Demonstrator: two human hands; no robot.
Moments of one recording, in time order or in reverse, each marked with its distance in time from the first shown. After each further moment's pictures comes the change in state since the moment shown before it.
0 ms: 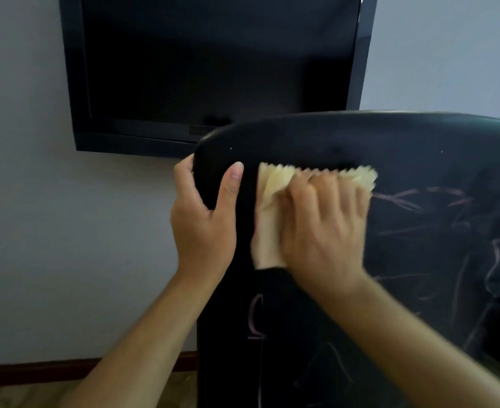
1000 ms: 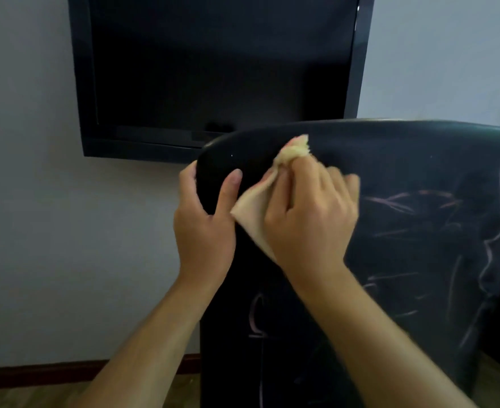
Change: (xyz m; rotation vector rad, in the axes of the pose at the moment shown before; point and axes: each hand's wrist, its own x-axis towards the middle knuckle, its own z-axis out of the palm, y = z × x) left_hand -0.006 0.011 -0.007 -0.018 -0.016 -0.077; right_hand 0.030 -0.025 0.000 0.032 0.092 0.261
